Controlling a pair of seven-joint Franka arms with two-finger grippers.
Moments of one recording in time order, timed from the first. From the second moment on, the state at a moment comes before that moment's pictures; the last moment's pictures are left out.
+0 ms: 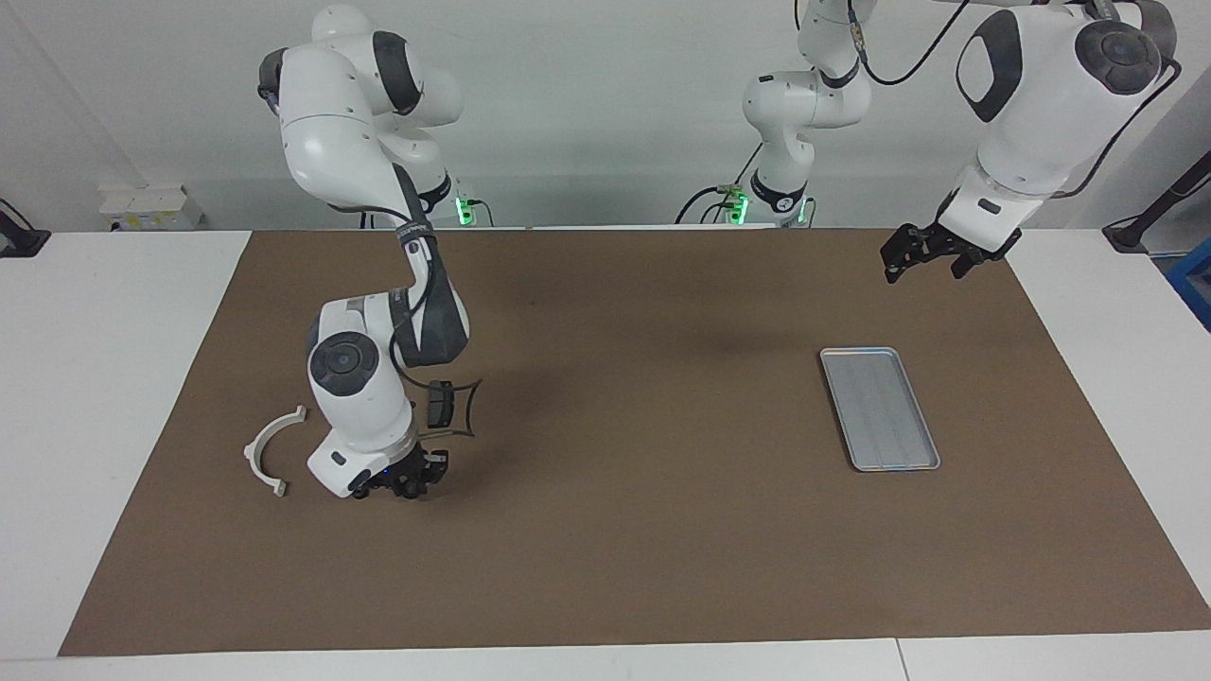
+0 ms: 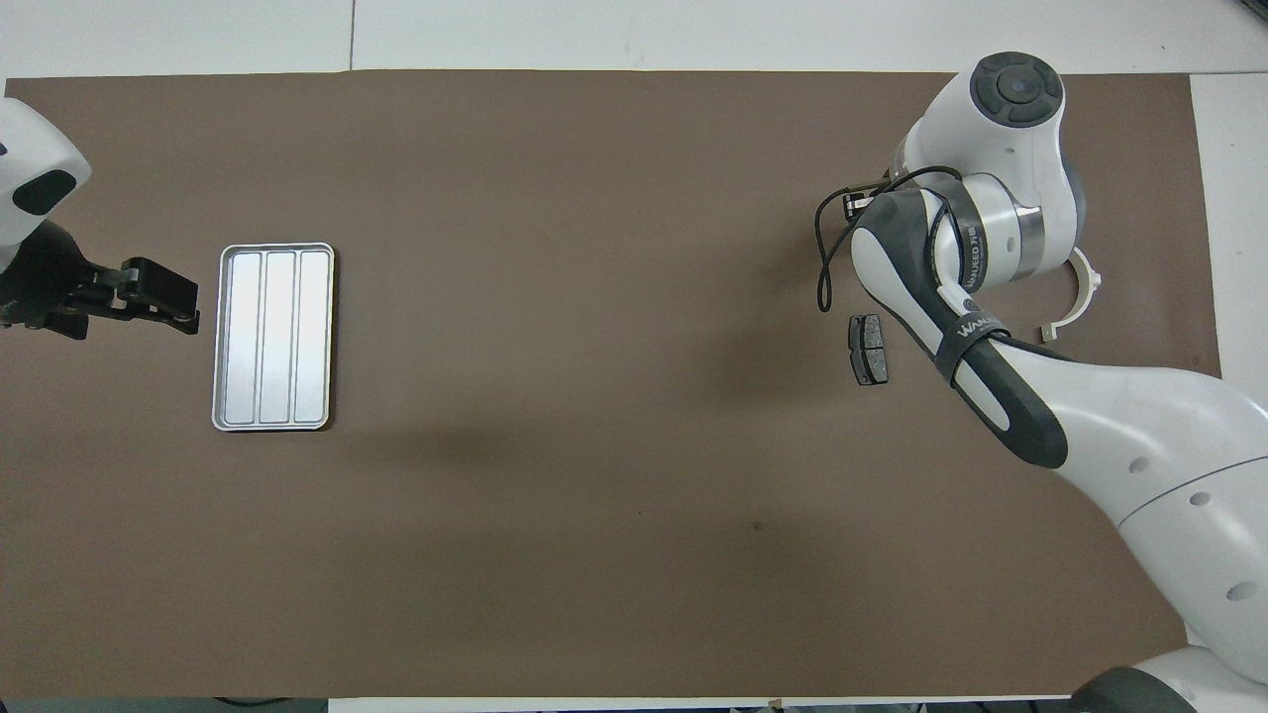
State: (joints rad) left arm -0.05 0.07 -0.04 -1.55 0.03 1.49 -0.06; right arm 0.02 0.67 0.14 -1.44 -0.17 2.11 0.14
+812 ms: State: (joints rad) left arm -0.05 0.08 -0.04 -1.57 0.03 1.49 -0.06; right arm 0.02 0.66 0.14 -1.47 -0.17 2.15 0.14
